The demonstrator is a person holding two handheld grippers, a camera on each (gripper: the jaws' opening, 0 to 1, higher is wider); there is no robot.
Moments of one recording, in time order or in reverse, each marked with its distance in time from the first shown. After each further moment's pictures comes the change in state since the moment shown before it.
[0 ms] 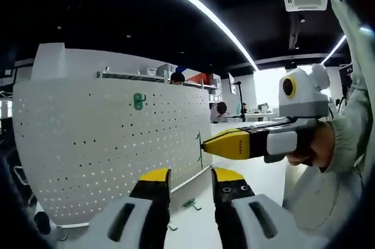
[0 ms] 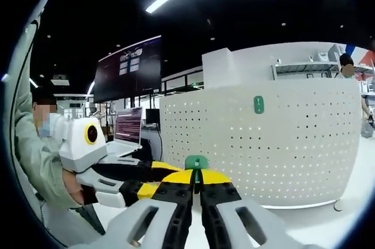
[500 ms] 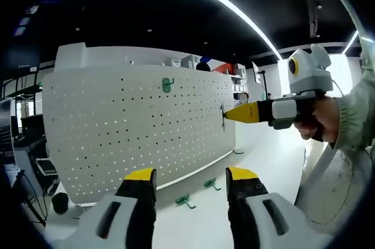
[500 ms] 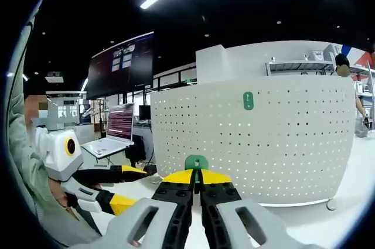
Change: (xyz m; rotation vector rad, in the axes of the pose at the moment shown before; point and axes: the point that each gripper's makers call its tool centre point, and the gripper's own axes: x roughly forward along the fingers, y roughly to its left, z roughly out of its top) left arm -0.029 0.012 -0.031 -0.012 0.052 0.135; right arm -0.001 -0.022 -0.002 -0.013 0.021 -0.058
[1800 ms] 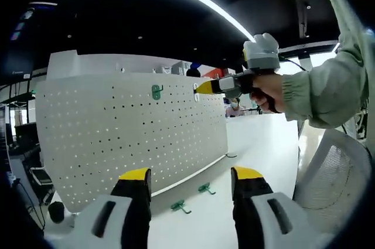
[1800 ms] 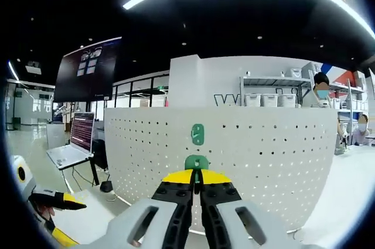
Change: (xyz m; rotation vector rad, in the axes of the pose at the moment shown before) left arm 0.000 -0.011 0.008 0.038 -0.055 -0.068; right arm 0.044 -0.096 0.068 -0.069 -0.066 -0.223
